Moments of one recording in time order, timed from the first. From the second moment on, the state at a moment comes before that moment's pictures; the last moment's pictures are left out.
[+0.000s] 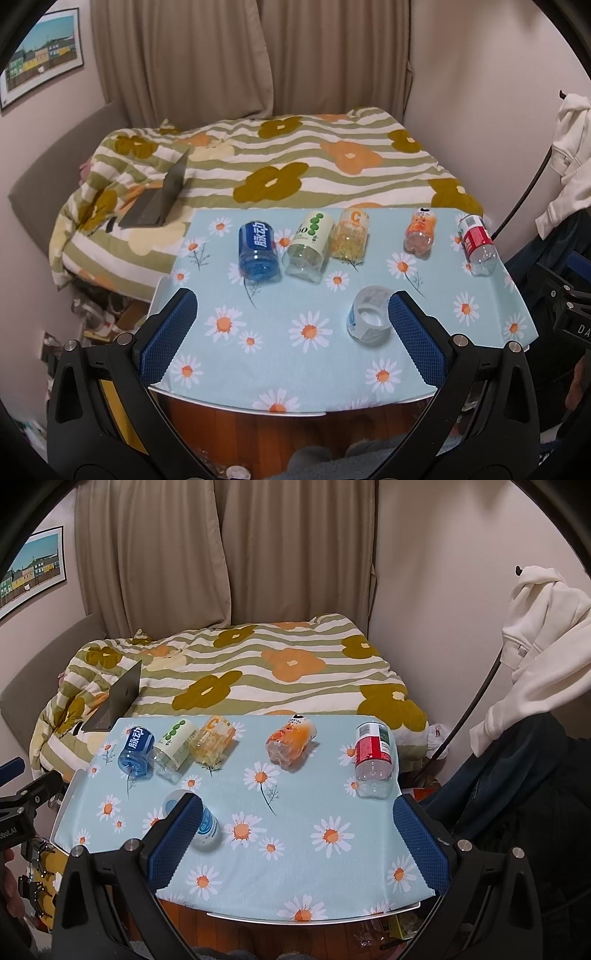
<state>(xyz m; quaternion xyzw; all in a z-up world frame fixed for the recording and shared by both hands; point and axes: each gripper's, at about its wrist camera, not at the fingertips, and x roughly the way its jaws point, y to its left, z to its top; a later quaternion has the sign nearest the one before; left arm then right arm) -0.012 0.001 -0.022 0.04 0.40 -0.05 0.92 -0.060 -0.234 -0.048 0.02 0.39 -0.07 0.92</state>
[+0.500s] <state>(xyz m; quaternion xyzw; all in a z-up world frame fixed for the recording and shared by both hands) -0.012 0.000 -0.022 0.04 0.39 -0.05 0.92 -0.059 -0.235 -0.046 0.02 0.39 -0.07 0.92</state>
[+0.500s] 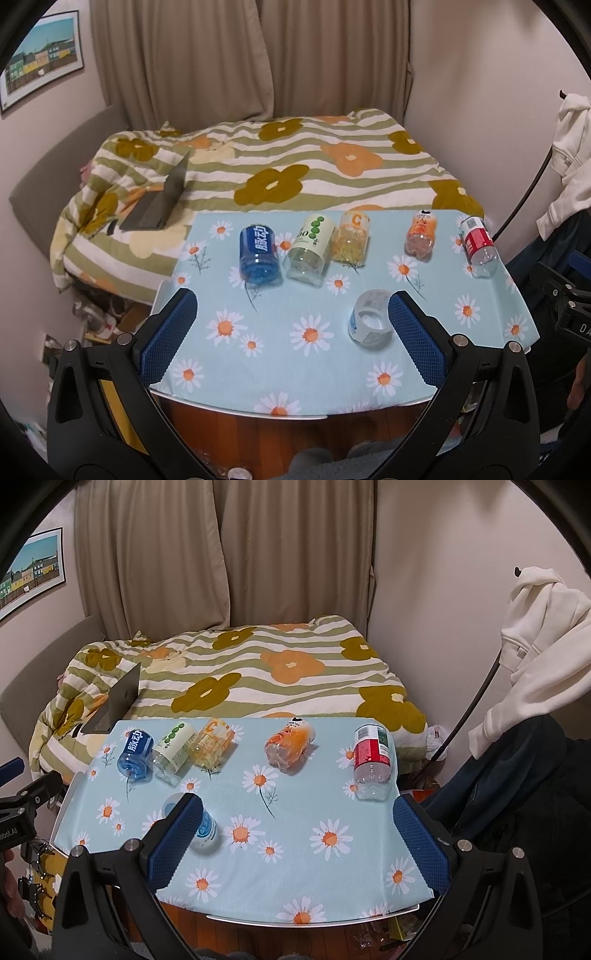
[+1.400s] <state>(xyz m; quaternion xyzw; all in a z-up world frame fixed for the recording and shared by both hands) 0.004 0.008 -0.013 0.05 0.38 -0.03 0.92 -0.040 -0.234 -0.042 0.02 0.39 -0.05 0.92</state>
